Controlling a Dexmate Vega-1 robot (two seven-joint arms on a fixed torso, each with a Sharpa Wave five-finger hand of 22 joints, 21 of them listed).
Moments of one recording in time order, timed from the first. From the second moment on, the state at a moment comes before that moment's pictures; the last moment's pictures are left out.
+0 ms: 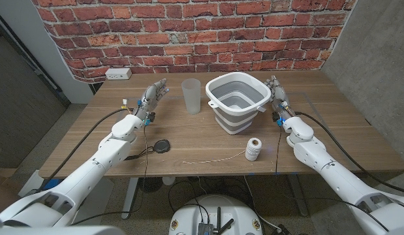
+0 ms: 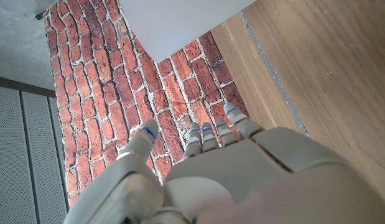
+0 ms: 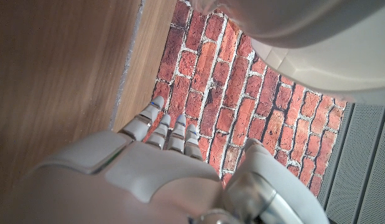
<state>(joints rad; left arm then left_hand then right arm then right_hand) 0.84 0.60 0.37 -1.33 -0.57 -0.31 -0.04 0.11 0.11 0.73 -0.06 0.18 0.09 0.00 0.19 0.17 0.02 -0.03 0.20 0.17 0.01 -0.03 0.17 0.16 0.17 -0.04 0.19 0.16 -0.83 -0.48 -0.37 -1.27 0.60 0.34 -0.05 0.10 0.11 0.30 0.13 0.23 0.06 0.01 0.19 0.17 0.13 0.01 0.19 0.20 0.00 -0.03 0.19 0.40 0.26 -0.04 0.18 0.17</state>
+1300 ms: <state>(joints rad) 0.85 0.85 0.34 -1.46 -0.55 -0.20 -0.24 0.34 -0.06 0.69 -0.19 0.18 0.01 -0.10 0.19 0.17 0.03 -0.11 0.19 0.18 0.02 -0.03 0.18 0.17 0.18 -0.03 0.19 0.17 -0.87 -0.49 -0.36 -1.30 0.58 0.34 -0.09 0.09 0.10 0.31 0.14 0.24 0.06 0.01 0.19 0.17 0.13 0.00 0.19 0.20 0.00 -0.03 0.19 0.39 0.26 -0.04 0.18 0.17</state>
